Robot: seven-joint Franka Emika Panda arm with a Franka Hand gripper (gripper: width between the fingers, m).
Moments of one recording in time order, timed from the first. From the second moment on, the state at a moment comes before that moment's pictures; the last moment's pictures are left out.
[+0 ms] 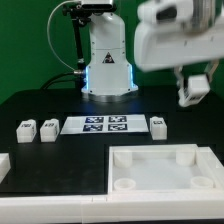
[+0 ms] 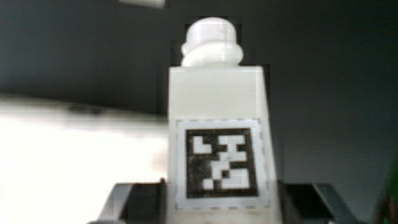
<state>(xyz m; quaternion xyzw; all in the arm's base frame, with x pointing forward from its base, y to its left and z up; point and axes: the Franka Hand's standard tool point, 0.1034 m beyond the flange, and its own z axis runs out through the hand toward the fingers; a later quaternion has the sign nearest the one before) 0.522 0.141 0.166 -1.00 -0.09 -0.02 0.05</state>
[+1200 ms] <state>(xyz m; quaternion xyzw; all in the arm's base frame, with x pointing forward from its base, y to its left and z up) 0.610 0.134 0.201 -0.92 -0.11 -0.36 0.05</state>
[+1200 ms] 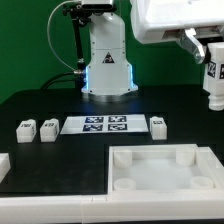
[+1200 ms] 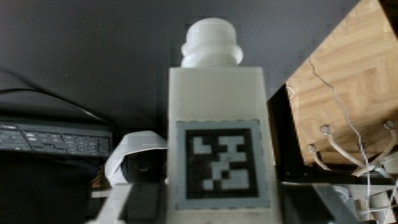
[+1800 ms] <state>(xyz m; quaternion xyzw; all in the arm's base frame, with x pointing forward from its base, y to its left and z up) 0.632 0.121 0.141 -0.93 -0.11 -0.34 0.04</state>
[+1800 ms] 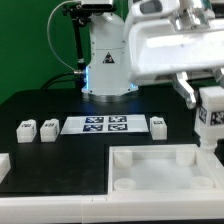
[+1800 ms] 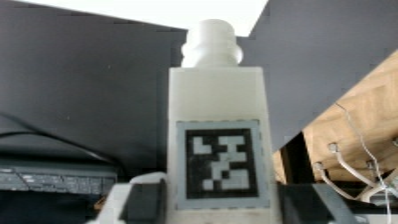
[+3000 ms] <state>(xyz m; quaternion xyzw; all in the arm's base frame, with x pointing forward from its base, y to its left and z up) 0.631 0.115 0.083 -0.95 -0.10 -0.31 0.05</state>
